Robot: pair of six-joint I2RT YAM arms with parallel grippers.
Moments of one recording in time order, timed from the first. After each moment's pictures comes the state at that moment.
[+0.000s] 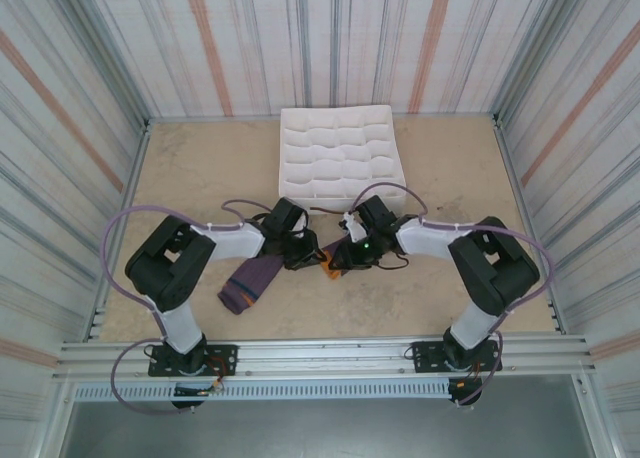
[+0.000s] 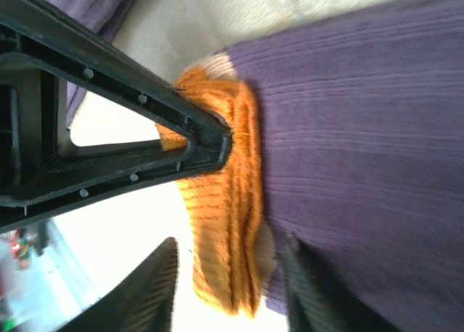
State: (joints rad) left arm -0.67 1.76 0.85 -0.10 0.49 -0.97; right arm 0.62 1.65 0.81 -0.27 -0.56 0.42
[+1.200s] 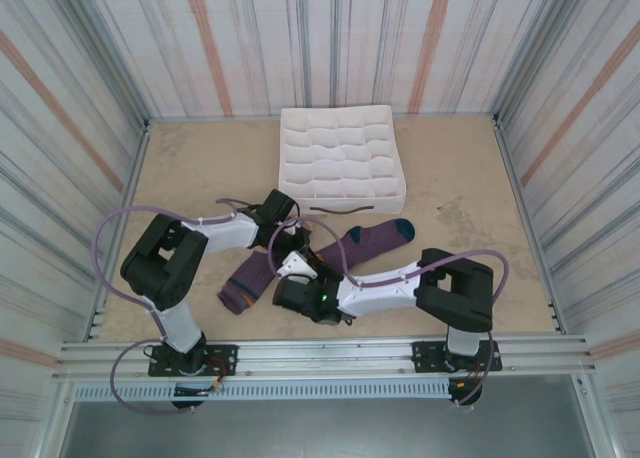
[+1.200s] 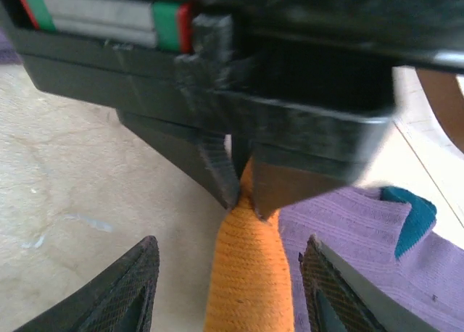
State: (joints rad) left arm -0.59 1.76 0.92 -0.33 0.64 -0.94; right arm 1.35 1.82 1.00 -0.35 0.81 0.28
